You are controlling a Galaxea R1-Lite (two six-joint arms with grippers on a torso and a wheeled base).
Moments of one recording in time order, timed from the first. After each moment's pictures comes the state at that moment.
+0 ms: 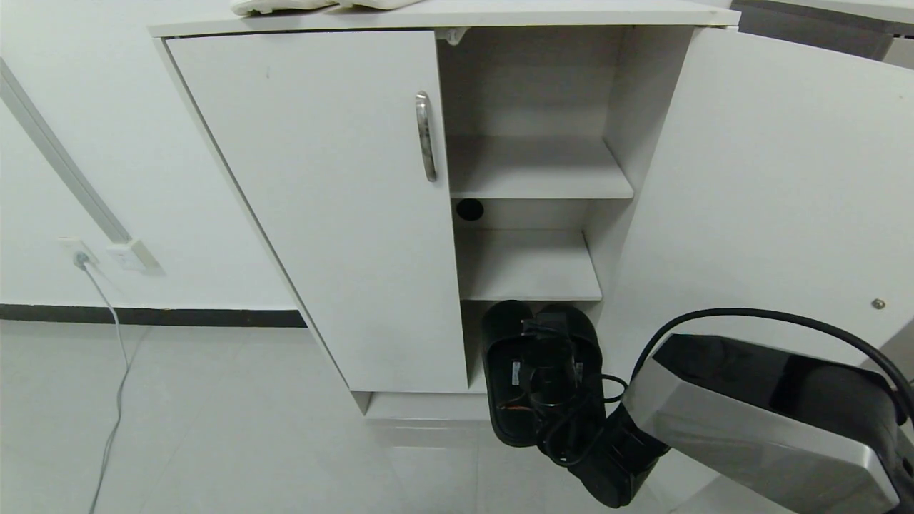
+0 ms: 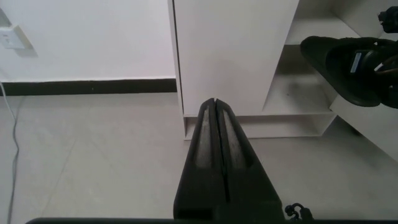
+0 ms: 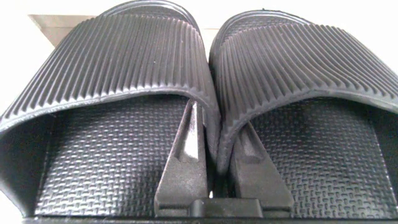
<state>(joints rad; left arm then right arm) 0.00 0.00 0.00 0.00 0.00 0.02 0.77 2.45 -1.15 -1.12 -0.77 0.18</state>
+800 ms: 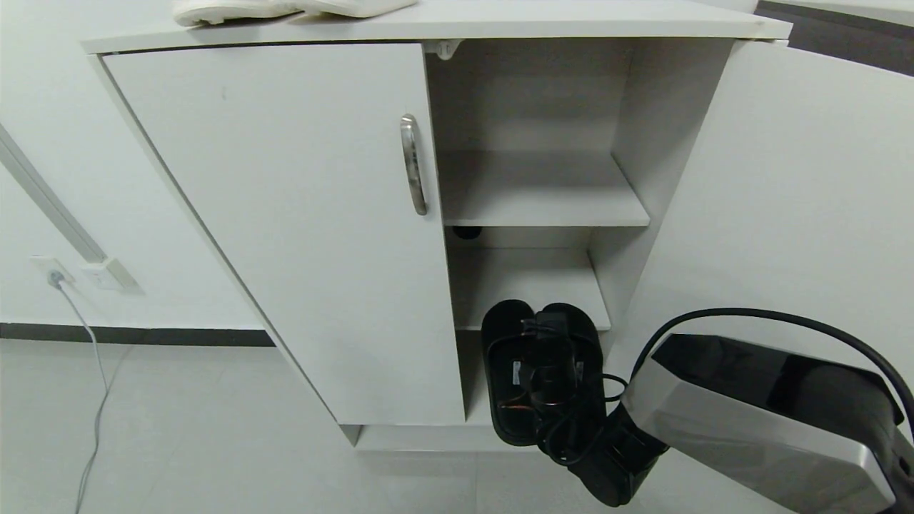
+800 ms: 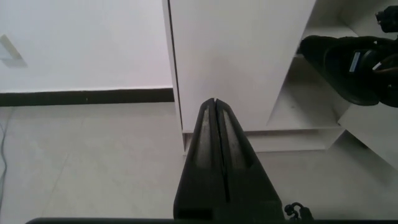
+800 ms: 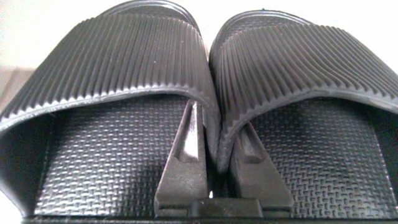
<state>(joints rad) 0.00 0.00 0.00 0.00 0.00 0.02 0.77 2.45 -1.16 -1.12 -0.77 0.17</state>
